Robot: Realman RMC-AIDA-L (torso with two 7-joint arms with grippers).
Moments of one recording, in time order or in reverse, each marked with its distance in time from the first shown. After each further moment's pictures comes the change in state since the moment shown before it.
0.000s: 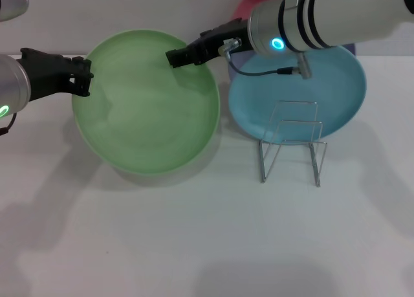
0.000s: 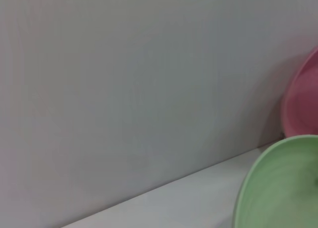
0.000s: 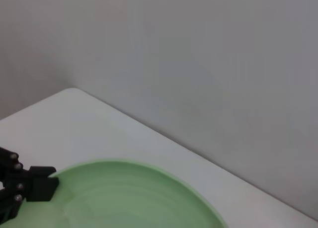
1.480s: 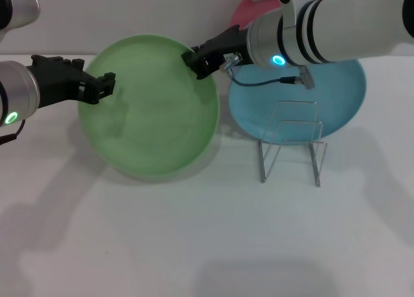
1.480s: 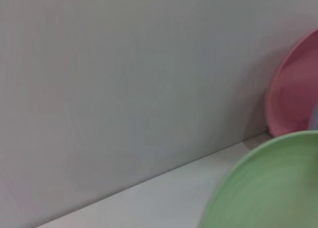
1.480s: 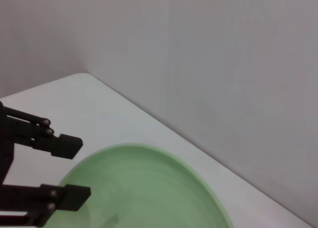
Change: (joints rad) left arm 0.001 0.001 0.024 -0.004 -0.014 -0.009 0.003; right arm -0.058 0.002 -0.067 0.065 -0.026 -0.022 -0.070
